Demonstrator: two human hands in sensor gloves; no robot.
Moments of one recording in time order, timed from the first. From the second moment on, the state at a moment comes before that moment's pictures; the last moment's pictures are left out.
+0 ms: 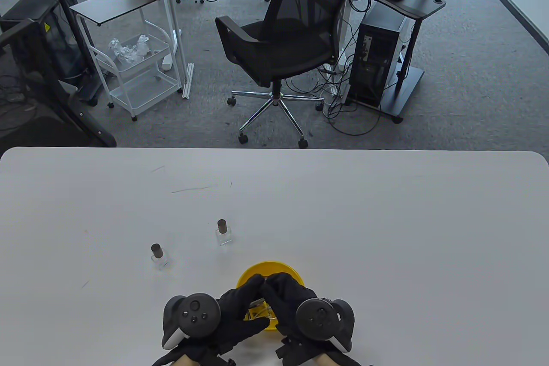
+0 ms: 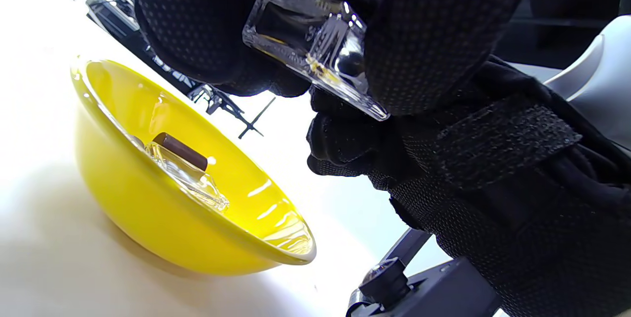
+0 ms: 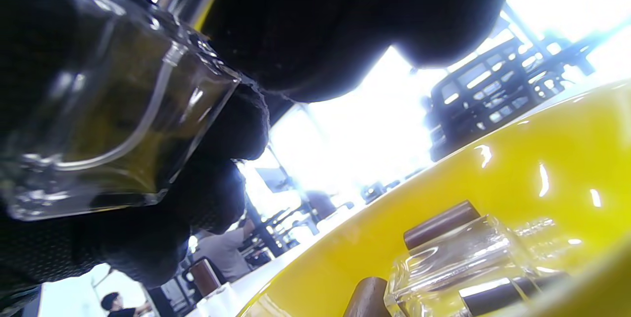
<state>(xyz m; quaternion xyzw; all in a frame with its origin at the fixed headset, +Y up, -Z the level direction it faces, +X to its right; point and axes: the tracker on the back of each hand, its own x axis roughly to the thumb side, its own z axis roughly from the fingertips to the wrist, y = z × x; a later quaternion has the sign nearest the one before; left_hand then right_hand) -0.148 -0.725 -0.283 0.00 -0.26 0.38 0.89 0.056 -0.724 -0.291 0.20 -0.16 0.90 0.36</state>
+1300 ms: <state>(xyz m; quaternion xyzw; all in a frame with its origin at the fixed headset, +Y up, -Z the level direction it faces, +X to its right) -0.145 -0.724 -0.285 0.02 -0.28 0.33 0.90 0.075 -0.732 -0.295 0.25 0.00 0.88 0.41</state>
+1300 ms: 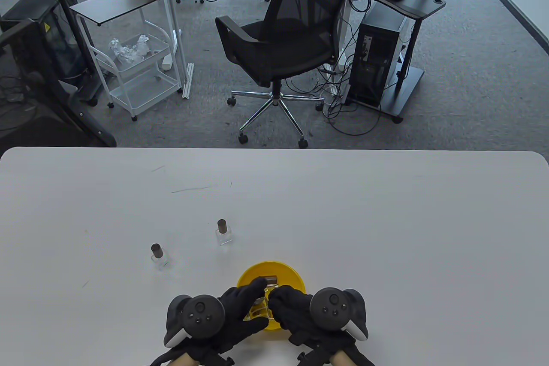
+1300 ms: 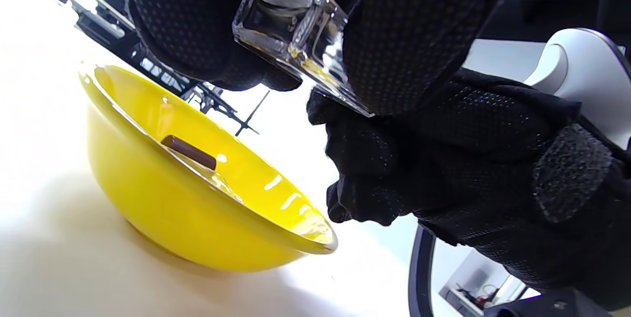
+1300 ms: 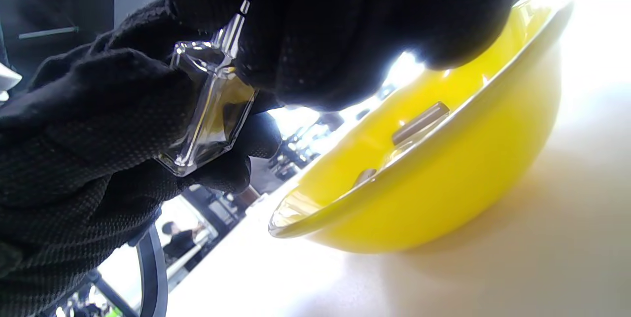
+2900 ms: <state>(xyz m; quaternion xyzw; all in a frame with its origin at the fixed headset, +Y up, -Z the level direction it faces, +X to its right) -0.204 -0.717 -0.300 0.07 -0.17 0.40 0.90 0.013 -0.733 -0.335 0.26 0.07 0.96 0.05</state>
